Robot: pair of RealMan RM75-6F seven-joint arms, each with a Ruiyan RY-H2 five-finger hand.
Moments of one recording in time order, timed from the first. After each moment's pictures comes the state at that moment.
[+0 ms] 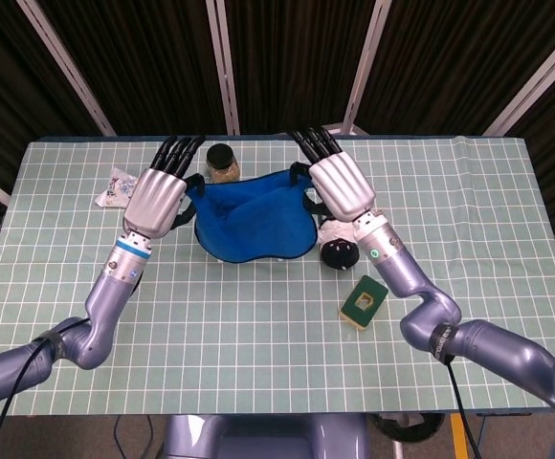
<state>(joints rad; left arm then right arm) -0.82 -1.50 -0.37 -1.36 1.31 1.10 0.26 0.98 -1.46 0.36 -1.24 -1.35 1.00 0.09</state>
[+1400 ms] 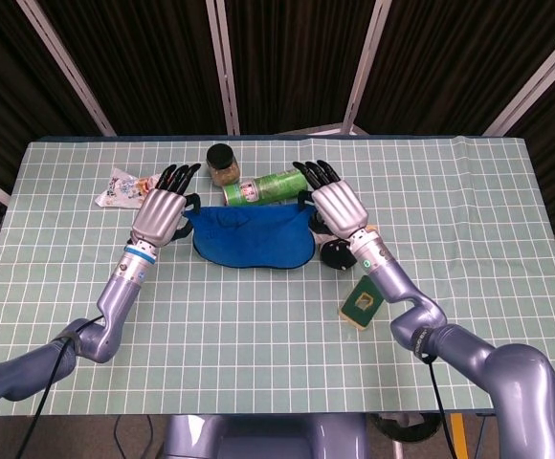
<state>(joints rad) -0.85 -1.69 -0.26 -0.99 1.30 1.02 0.05 0.99 -1.71 0.23 -0.83 -1.42 0.95 0.27</state>
